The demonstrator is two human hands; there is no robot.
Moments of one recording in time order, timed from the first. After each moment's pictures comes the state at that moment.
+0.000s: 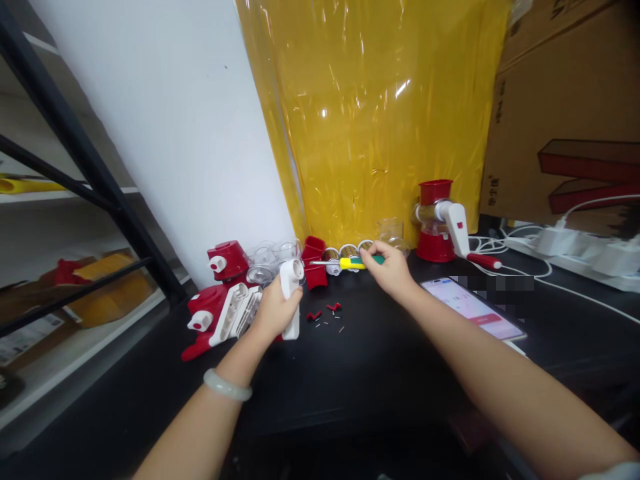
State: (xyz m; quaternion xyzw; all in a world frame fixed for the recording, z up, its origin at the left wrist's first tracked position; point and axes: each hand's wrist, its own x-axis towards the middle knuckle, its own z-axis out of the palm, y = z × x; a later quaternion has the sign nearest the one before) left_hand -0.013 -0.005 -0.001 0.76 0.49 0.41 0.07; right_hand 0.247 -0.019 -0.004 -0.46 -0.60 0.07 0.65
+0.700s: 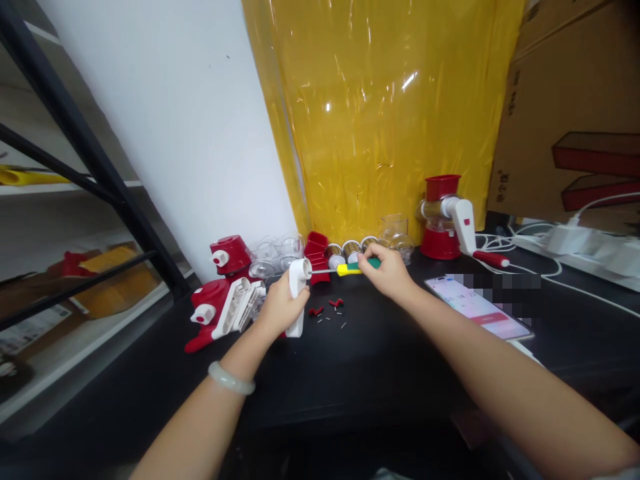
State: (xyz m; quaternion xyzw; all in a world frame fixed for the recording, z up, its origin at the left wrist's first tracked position) left_hand -0.009 -0.011 -0.002 0.80 0.49 0.35 0.03; right_hand 0.239 -0.024 -0.008 -0.48 -0.65 0.04 0.60
